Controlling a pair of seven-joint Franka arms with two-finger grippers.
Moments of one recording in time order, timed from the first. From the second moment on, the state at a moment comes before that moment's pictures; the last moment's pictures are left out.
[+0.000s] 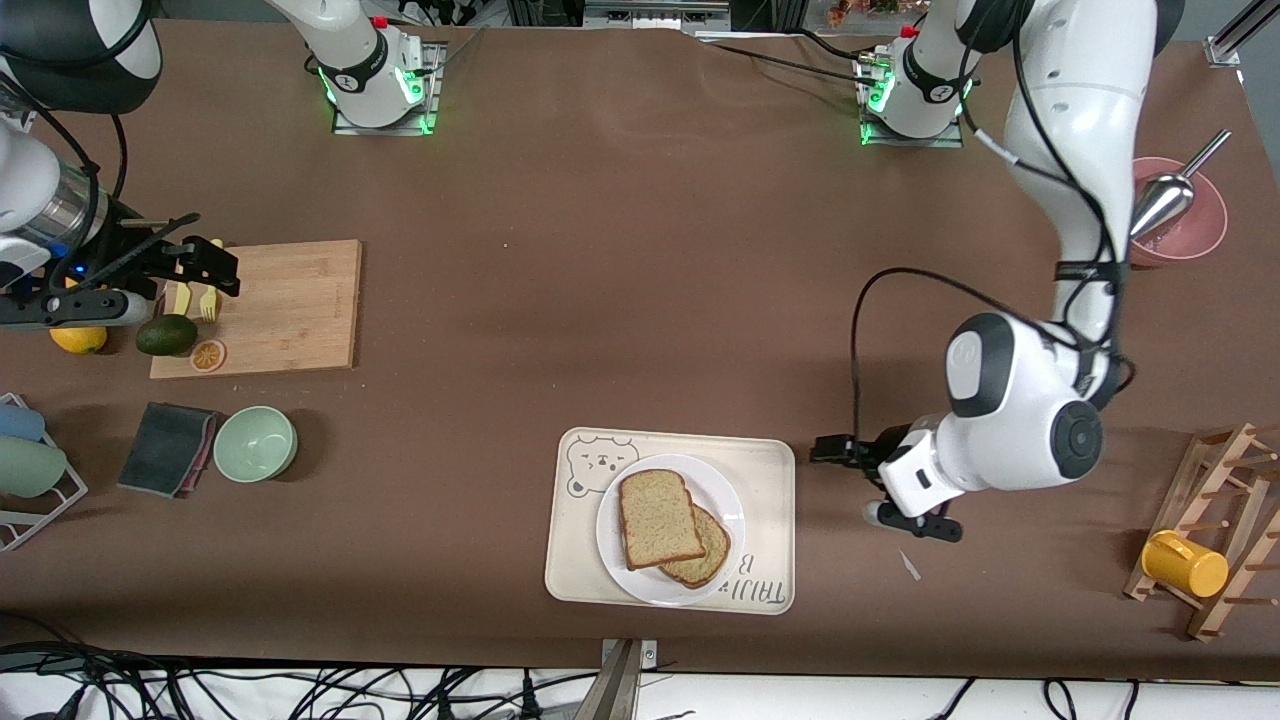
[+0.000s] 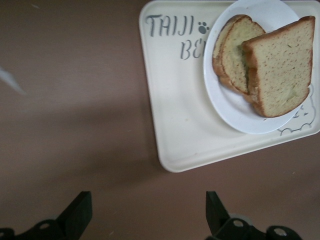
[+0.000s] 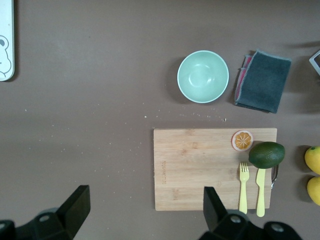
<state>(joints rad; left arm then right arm) -0.18 0.76 -0.01 -1.17 -0.28 1.89 0.11 0.09 0.08 -0.03 -1.65 -0.02 1.71 0.00</state>
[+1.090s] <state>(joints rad) -0.07 0.14 0.00 -1.46 -0.01 1.53 -0.03 0.08 0.08 -0.04 -1.63 -0.02 1.71 0.00</state>
